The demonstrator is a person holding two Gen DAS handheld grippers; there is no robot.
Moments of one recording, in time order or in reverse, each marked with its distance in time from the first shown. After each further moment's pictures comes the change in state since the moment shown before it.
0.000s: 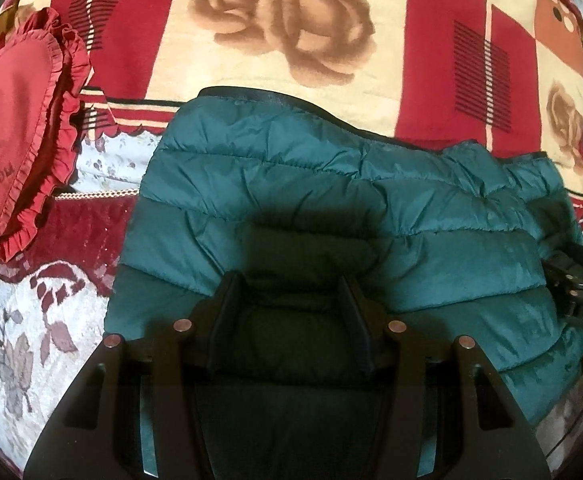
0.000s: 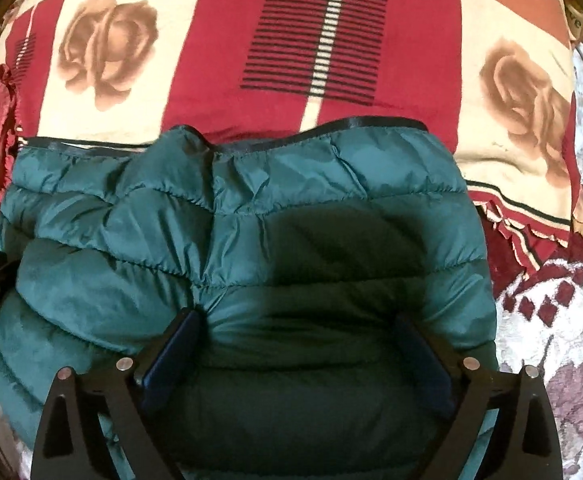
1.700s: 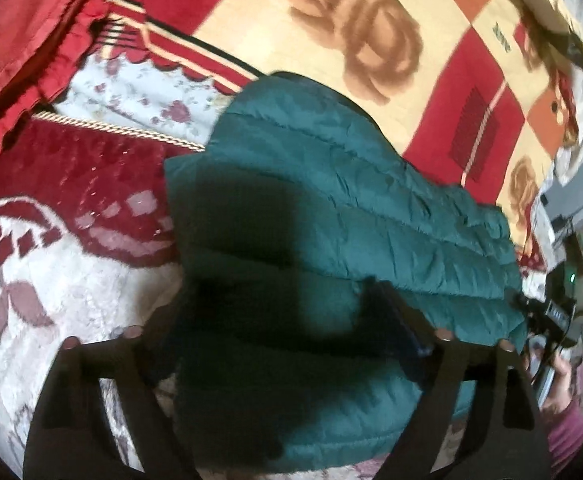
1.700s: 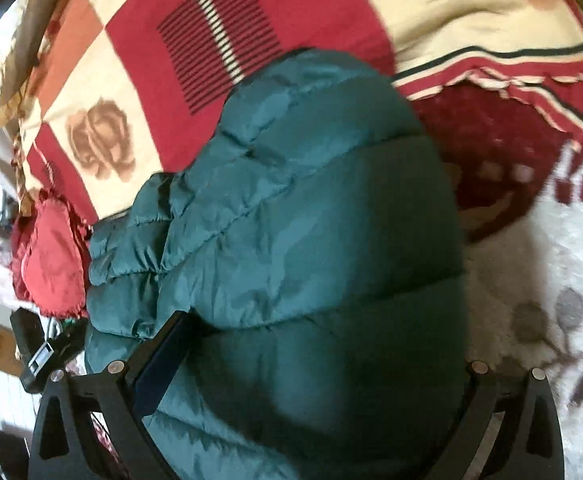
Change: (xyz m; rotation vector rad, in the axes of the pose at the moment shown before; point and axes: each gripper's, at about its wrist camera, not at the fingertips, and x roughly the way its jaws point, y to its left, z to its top) left arm 0.008 0.087 -0.008 -0.206 0.092 -0.310; right arm 0.029 -0.093 -0.027 0.337 0.106 0.458
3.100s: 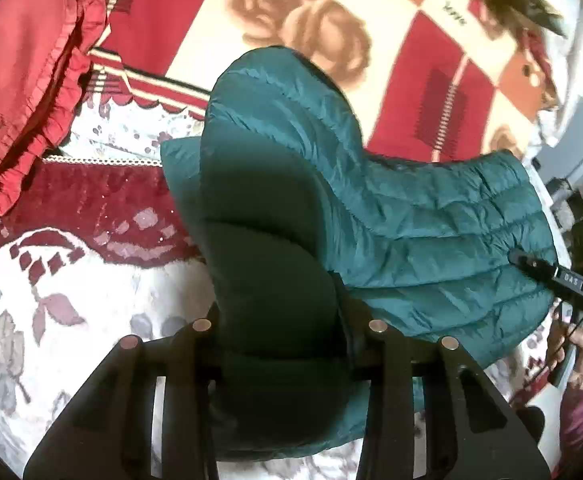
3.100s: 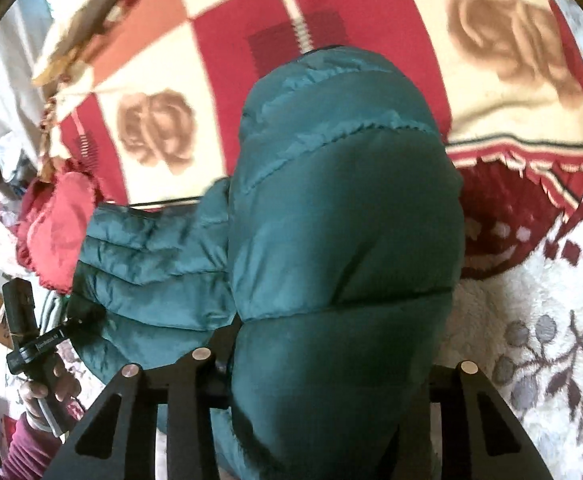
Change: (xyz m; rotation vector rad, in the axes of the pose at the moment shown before) left arm -0.057 -0.046 -0.008 0.121 -0.010 0.015; right arm -0.062 0.074 -0.014 -0.159 -0.102 0.000
